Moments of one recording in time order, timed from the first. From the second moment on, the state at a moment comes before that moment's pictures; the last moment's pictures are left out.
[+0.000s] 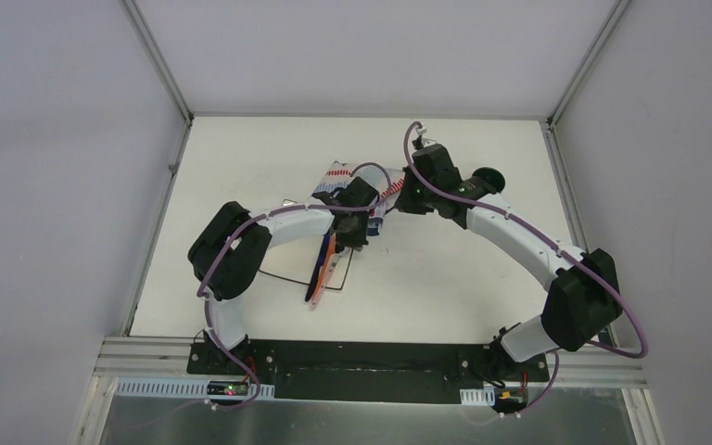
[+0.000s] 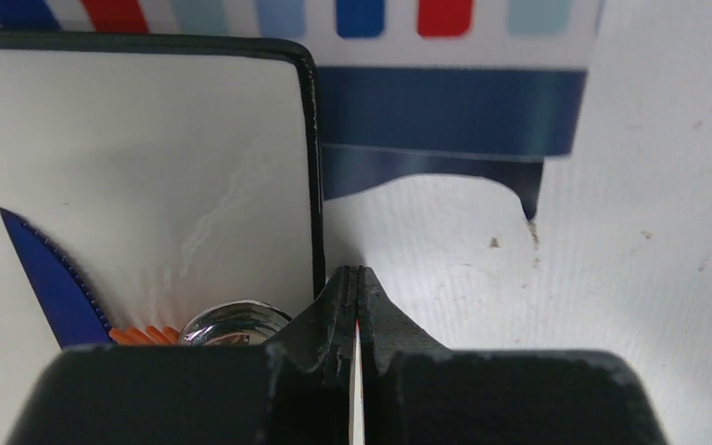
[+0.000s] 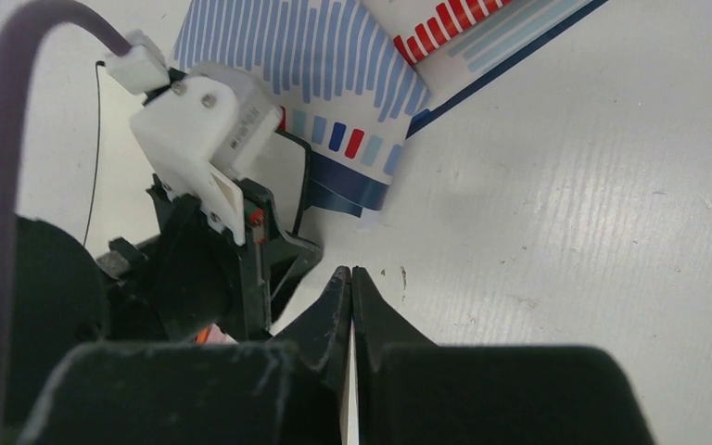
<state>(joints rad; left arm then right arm) -0.77 1.88 1.22 -0.39 -0.09 -0.53 0.62 1.49 1.21 -0.51 0.04 0.56</state>
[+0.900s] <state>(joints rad) -0.45 1.80 1.14 -0.41 -0.09 -0.45 0.62 1.55 1.21 -0.46 -0.03 0.57</state>
